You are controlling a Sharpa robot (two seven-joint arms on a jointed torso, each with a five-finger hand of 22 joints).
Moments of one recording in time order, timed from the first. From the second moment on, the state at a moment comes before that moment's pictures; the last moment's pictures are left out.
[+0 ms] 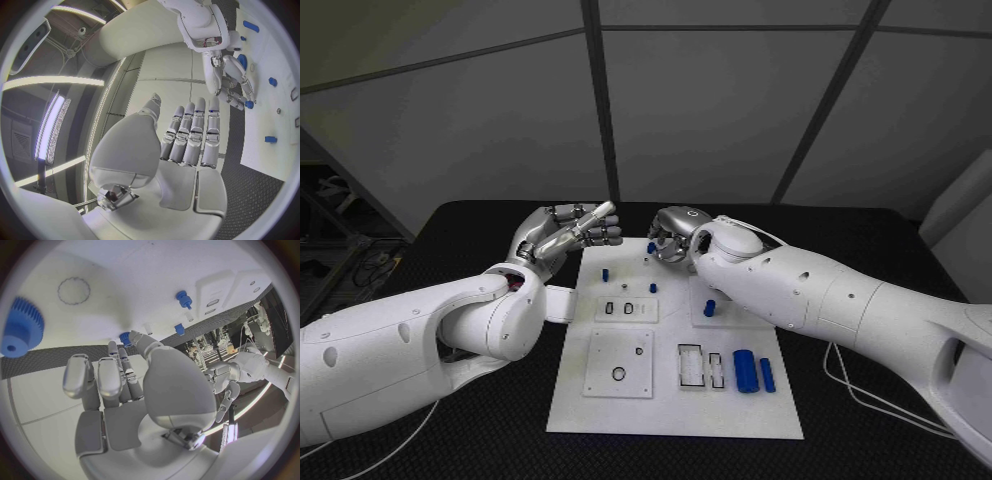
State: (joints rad) left arm 1.17 -0.94 0.02 1.71 0.00 -0.49 0.51; left_hand 1.34 -0.03 0.07 0.10 0.07 0.95 0.21 0.10 0.07 1.05 0.16 0.10 0.07 1.06 0.12 0.15 0.16 0.18 0.88 0.23 0.37 0.16; right arm 1.22 -0.26 0.04 0.92 -1.61 -0.26 -0.17; right_hand 1.31 -0.12 0.37 0.00 0.25 0.90 0.18 0.06 0.07 1.07 0.11 0.07 0.10 1.47 0.02 1.28 1.03 0.08 1.29 0.14 1.40 1.20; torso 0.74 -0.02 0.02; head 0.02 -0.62
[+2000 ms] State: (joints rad) left arm 1.17 -0.94 0.02 1.68 0.00 -0.47 0.51; left_hand 1.35 -0.03 0.06 0.10 0.07 0.95 0.22 0.10 0.07 1.05 0.17 0.10 0.07 1.06 0.13 0.15 0.16 0.18 0.88 0.23 0.37 0.15; right arm 1.24 -0.56 0.08 1.11 -1.40 -0.11 -0.19; right_hand 1.34 -0.12 0.12 0.10 0.34 0.83 0.18 0.17 0.11 1.29 0.08 1.26 1.19 1.47 0.01 1.52 1.31 0.04 1.46 0.12 1.51 1.31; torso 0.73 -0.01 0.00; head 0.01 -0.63
